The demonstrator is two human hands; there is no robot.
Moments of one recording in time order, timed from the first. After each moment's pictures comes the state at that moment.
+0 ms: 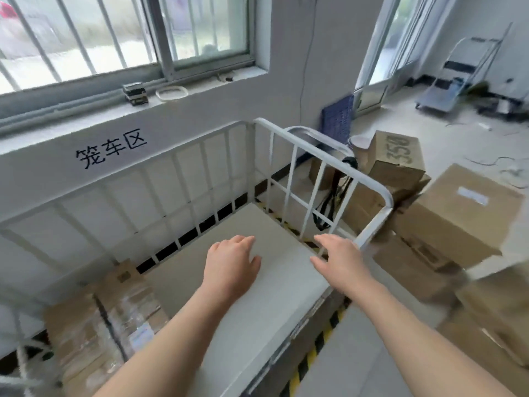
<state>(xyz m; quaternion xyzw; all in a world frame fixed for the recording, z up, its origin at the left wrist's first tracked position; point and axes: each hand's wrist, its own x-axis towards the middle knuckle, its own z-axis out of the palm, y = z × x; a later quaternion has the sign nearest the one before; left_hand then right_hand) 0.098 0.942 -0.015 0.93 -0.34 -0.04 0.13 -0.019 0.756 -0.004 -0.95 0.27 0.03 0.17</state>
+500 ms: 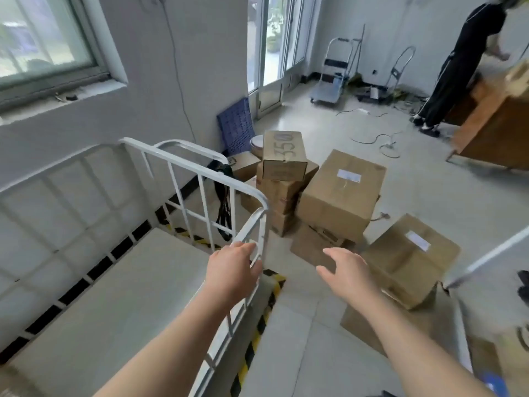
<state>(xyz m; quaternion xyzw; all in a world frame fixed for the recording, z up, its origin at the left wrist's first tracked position) -0.045 0.660 -0.008 0.85 -0.49 -0.08 0.14 -0.231 0.523 -0.010 -0.87 0.46 0.01 0.17</state>
